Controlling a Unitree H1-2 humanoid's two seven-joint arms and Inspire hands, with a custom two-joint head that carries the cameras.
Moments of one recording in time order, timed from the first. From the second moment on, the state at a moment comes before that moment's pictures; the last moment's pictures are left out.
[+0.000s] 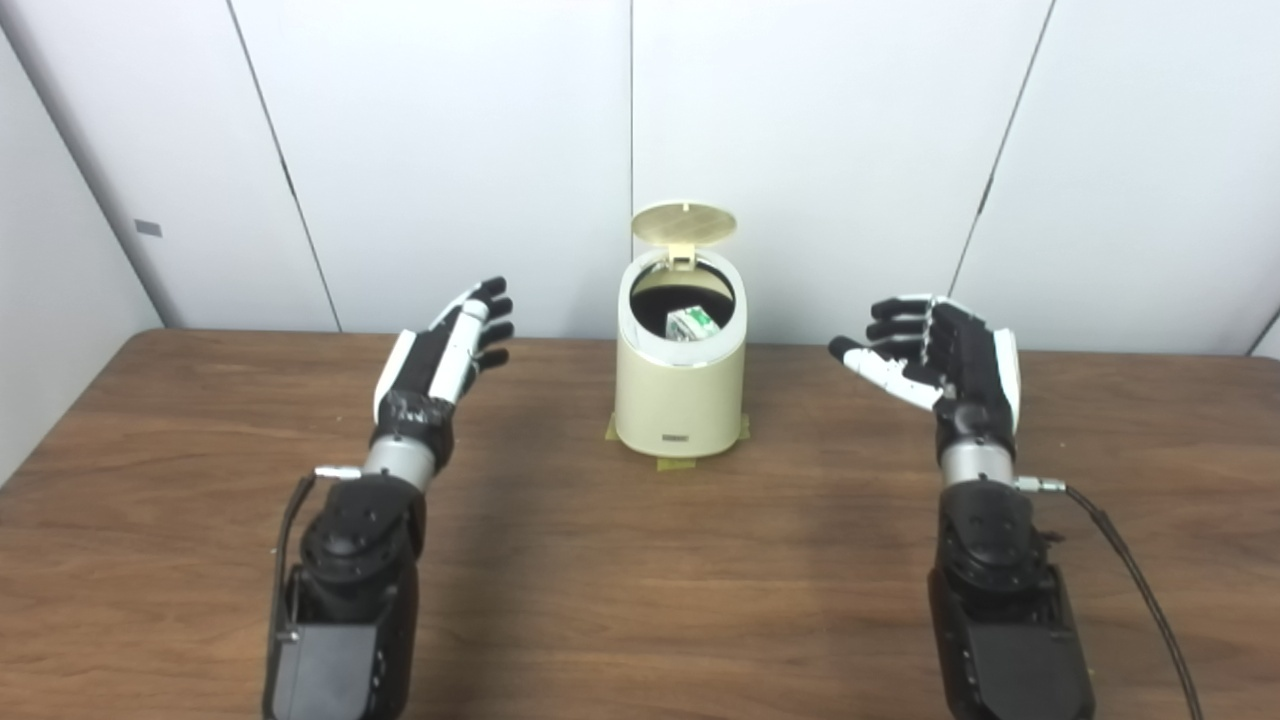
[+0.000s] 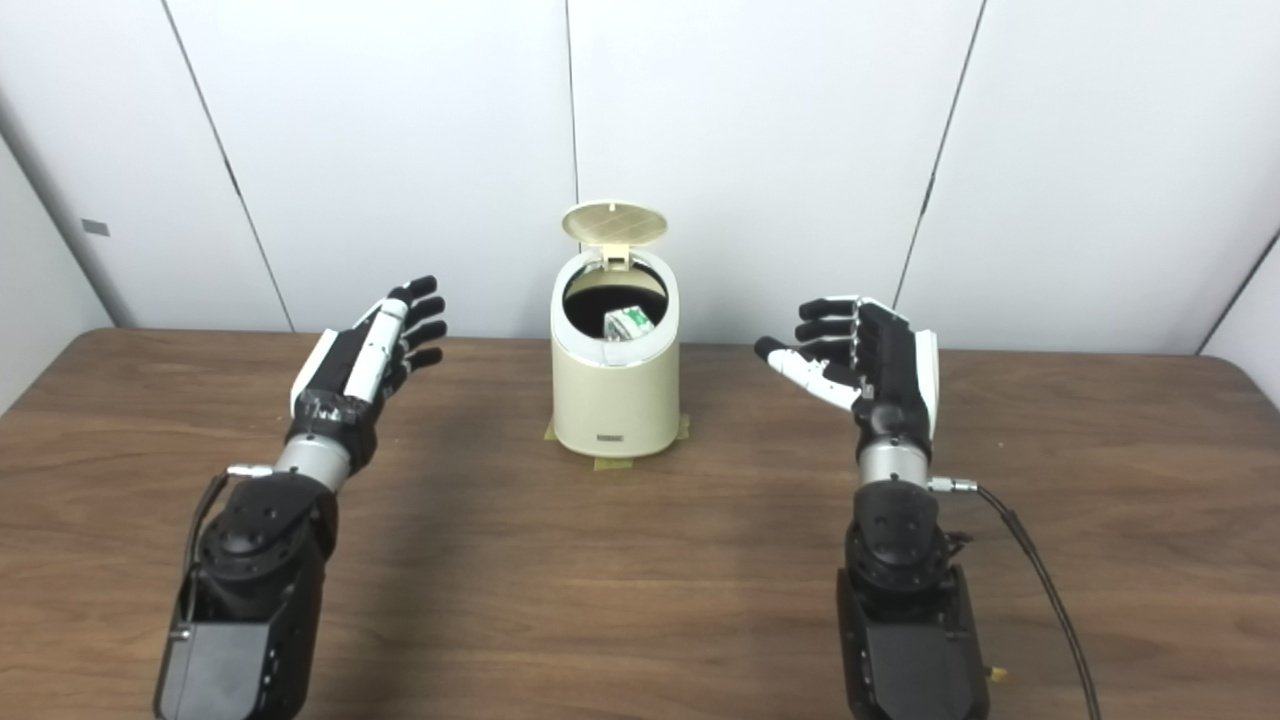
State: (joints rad) left arm -0.45 0.10 0.15 -0.05 0.02 0.44 -0.05; right arm -0.42 0.01 -0.12 0.03 -0.16 0.32 -0.18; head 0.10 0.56
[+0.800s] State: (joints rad) left arm -0.91 0.28 -0.12 0.38 0.04 0.37 -0.29; right arm -0.13 -0.06 -0.03 -0.09 0.00 0.30 -0.01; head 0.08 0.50
